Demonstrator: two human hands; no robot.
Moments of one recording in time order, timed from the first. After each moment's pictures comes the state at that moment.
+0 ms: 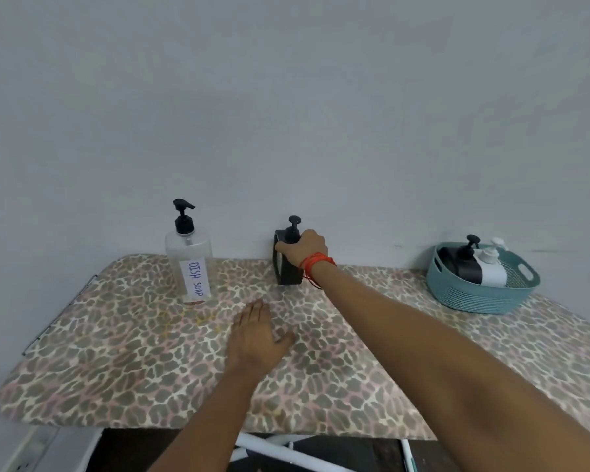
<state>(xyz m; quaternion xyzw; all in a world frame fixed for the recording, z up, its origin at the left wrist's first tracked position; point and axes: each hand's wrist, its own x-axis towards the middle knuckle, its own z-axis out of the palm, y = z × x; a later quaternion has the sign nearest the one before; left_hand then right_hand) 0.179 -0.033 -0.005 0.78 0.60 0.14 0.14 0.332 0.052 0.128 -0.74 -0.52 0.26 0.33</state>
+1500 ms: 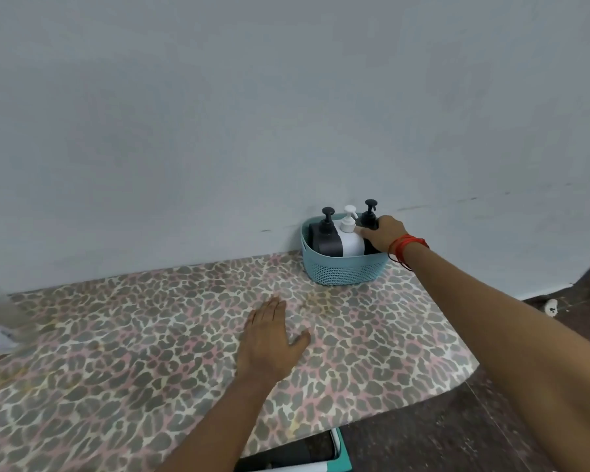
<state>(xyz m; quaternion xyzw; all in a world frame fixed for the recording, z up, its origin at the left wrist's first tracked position) 0.441 -0.099 -0.017 0.87 0.46 0.13 0.15 0.753 -0.085 0.107 -0.87 -0.40 0.16 0.24</state>
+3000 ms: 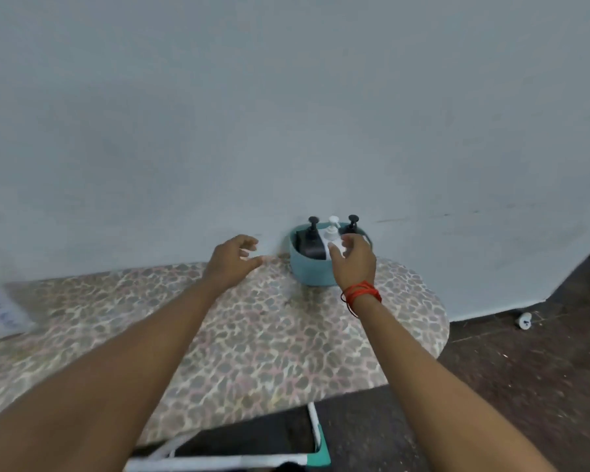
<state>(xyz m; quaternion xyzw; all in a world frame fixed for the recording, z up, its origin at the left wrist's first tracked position) 0.421 -0.020 0.109 0.79 0.43 0.28 0.34 0.635 -0.156 0.113 -0.77 -0.35 0.05 0.53</state>
